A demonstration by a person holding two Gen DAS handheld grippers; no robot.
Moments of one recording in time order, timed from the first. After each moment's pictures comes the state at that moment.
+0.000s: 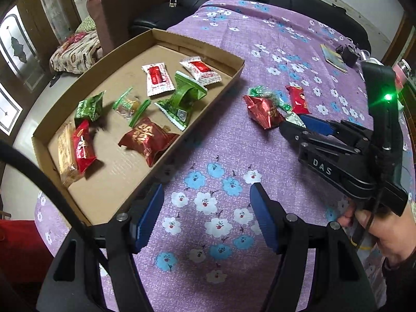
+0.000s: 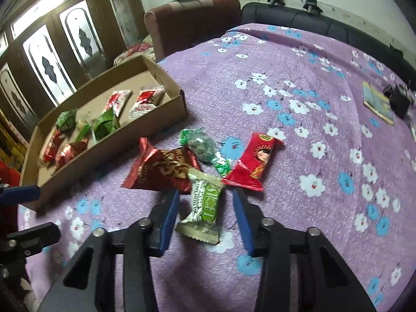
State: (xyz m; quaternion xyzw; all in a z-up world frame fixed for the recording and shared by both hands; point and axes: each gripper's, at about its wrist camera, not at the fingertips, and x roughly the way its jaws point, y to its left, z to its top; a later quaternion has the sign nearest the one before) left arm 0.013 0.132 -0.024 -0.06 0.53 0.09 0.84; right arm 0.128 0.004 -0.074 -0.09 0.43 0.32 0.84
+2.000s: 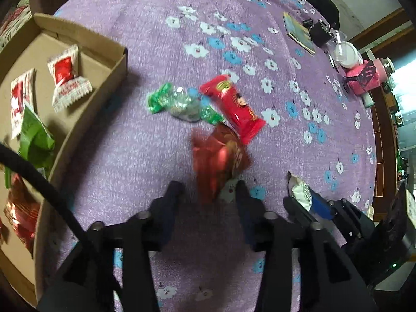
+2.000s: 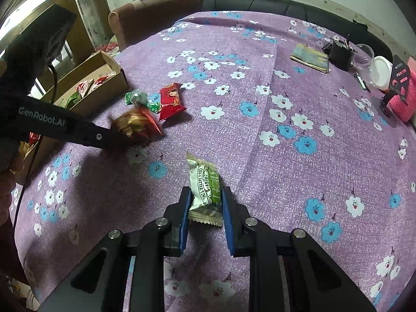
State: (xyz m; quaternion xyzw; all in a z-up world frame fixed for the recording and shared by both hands) left arm 0.136 0.082 -0.060 -0.14 0.62 -0.07 0.77; right arm 0.099 -0.096 -0.077 -0.06 0.47 0.23 0.85
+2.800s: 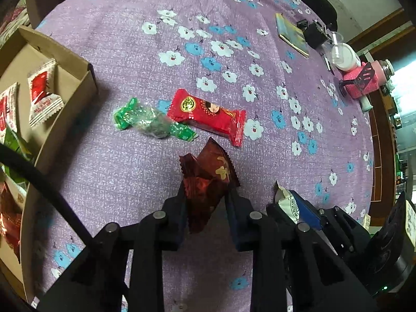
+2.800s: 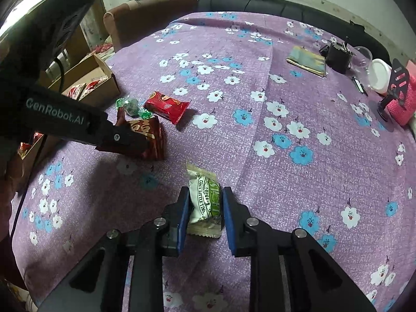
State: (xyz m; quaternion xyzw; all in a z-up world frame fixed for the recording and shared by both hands) left arm 0.150 0.057 -0.061 -0.15 0.62 -0.07 0.77; right arm 0.107 -0.096 -0.077 -0.07 0.47 0.23 0.85
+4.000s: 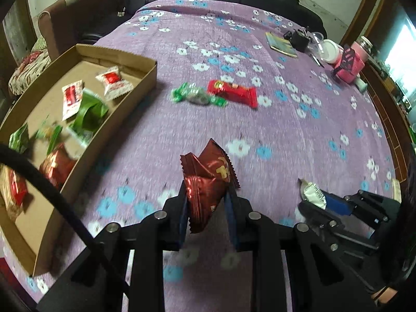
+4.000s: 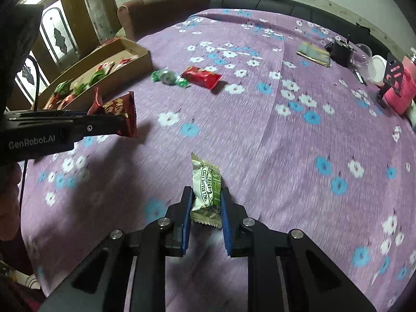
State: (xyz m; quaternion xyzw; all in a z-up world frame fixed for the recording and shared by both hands) left arm 0.042 0.078 -0.047 -0.06 0.51 -0.04 0.86; right arm 0.041 -0.093 -0.074 -0.08 0.47 0.25 0.84
